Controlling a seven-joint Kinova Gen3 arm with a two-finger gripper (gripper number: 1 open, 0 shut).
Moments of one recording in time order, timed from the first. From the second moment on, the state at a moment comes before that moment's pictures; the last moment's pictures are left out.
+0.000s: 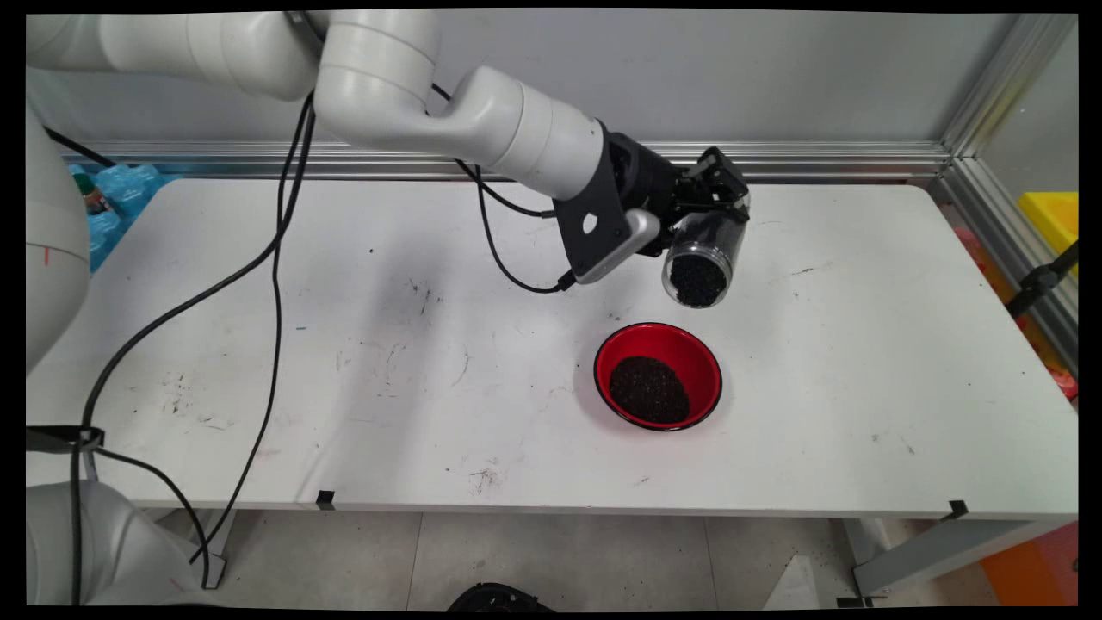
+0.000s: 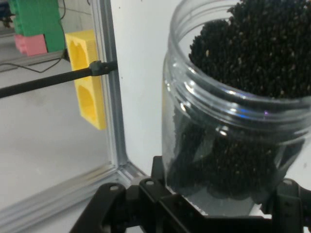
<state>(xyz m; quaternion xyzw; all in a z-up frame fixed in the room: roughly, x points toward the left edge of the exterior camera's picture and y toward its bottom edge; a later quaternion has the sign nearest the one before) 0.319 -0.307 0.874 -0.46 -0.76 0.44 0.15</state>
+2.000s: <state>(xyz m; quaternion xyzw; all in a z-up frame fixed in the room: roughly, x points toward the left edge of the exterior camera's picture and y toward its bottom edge) 0.408 -0.345 0.925 -0.05 -0.91 0.19 0.36</state>
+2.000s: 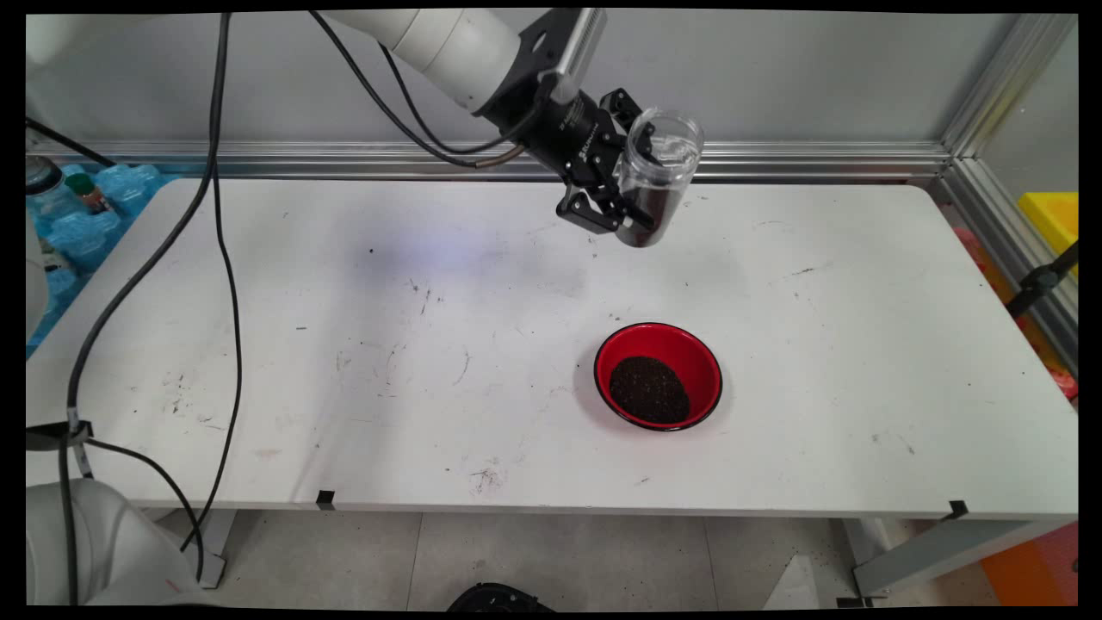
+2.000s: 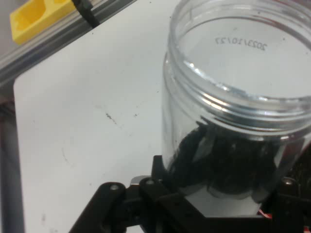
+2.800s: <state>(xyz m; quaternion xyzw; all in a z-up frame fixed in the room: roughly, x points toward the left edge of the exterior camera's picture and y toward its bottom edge) 0.416 -0.371 0.905 0.12 -0.89 0.13 0.41</state>
